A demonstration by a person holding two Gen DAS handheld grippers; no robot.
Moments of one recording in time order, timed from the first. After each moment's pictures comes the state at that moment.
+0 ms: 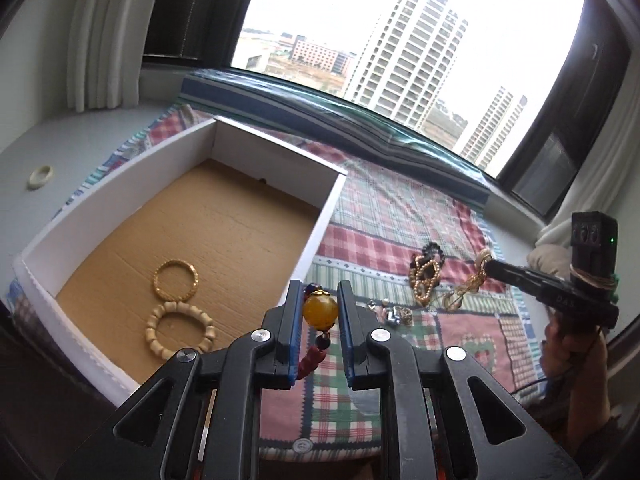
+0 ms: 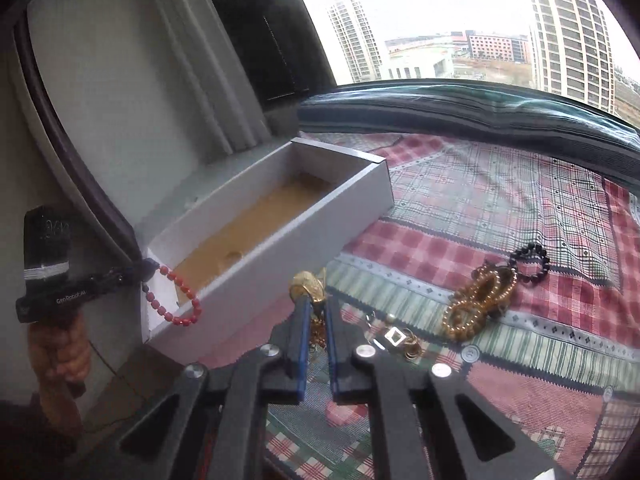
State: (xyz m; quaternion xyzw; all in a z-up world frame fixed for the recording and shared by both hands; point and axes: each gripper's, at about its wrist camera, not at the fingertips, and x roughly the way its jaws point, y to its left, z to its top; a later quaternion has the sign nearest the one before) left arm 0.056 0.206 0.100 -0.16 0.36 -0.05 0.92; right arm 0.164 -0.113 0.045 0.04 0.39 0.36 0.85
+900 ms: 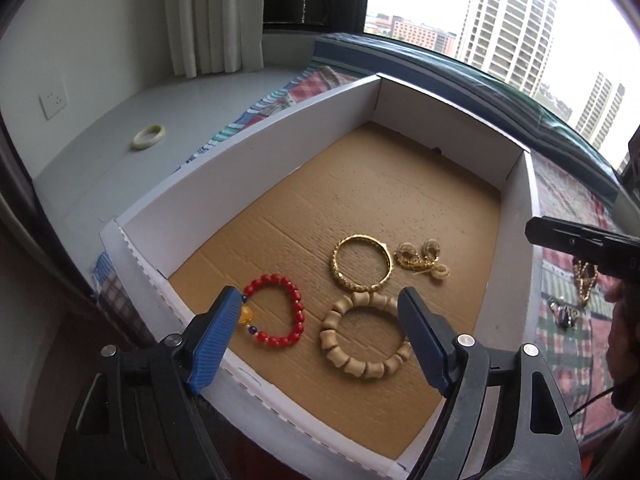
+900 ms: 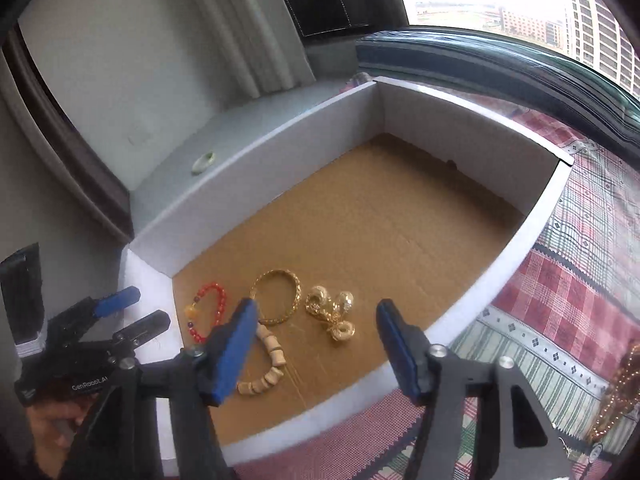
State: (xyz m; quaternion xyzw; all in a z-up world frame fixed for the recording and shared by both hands) left arm 0.075 0.296 0.009 -0.10 0.42 0.14 0.89; right arm 0.235 0.130 -0.024 -0.02 0.46 0.38 0.80
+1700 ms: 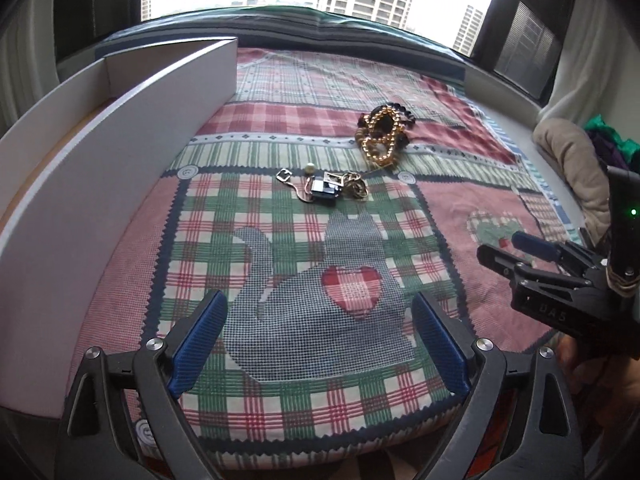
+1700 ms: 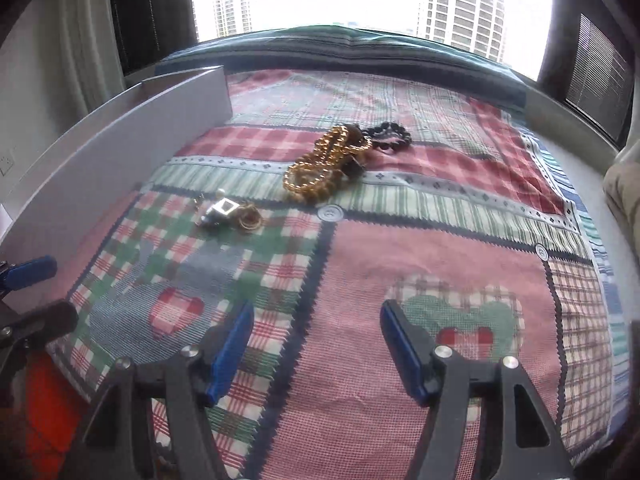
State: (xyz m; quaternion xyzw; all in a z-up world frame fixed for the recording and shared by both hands) left arm 0.065 0.008 -0.052 -0.03 0.45 -0.11 0.88; right arm 0.107 -0.181 -0.104 -0.02 0.43 0.07 0.90
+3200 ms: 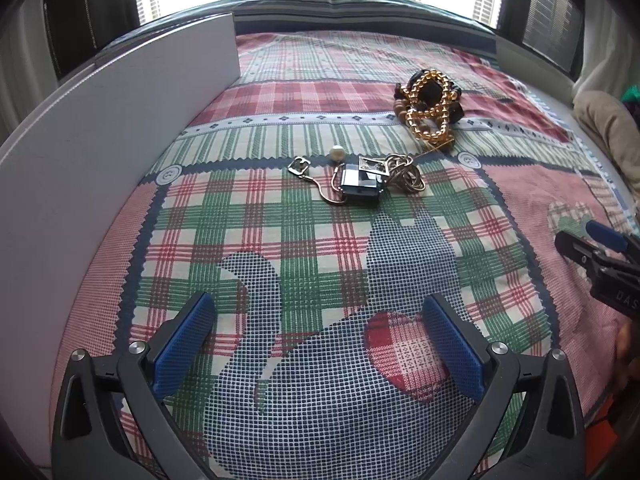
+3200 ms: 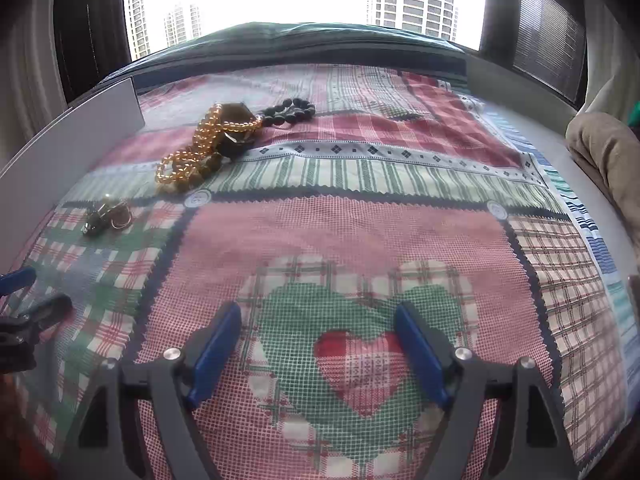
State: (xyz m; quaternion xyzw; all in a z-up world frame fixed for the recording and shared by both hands) left arm 0.117 -0.005 -0.104 0.03 0.46 -0.07 0.88; right arm 0.128 -0.244 -0.149 0.00 0.41 0.00 0.91
